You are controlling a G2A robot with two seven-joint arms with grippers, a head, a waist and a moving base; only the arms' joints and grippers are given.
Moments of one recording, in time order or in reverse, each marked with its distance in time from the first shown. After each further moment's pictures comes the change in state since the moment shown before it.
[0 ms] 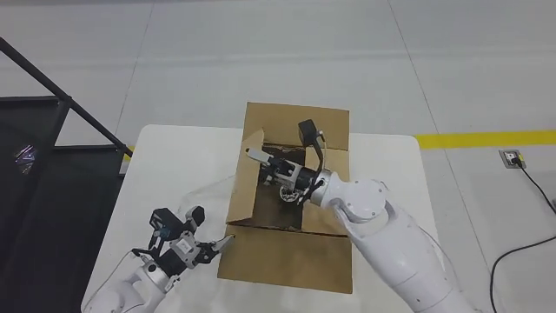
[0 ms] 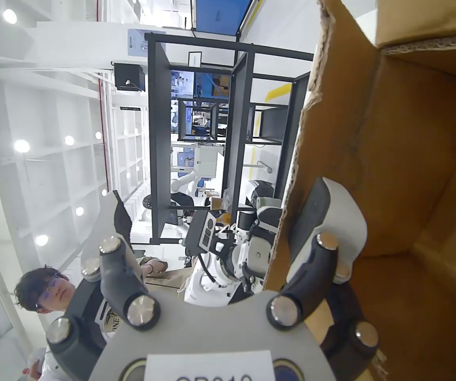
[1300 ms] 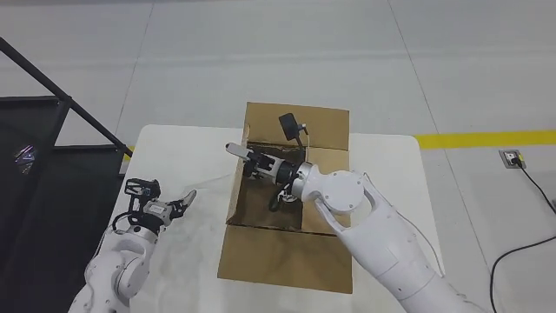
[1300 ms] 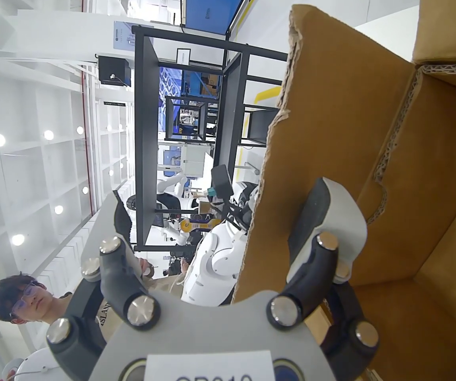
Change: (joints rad) left arm -0.326 -0.013 0.034 0.418 0.155 0.323 0.019; right arm 0.075 -0.070 -0.047 0.095 -0.048 0.030 -0.024
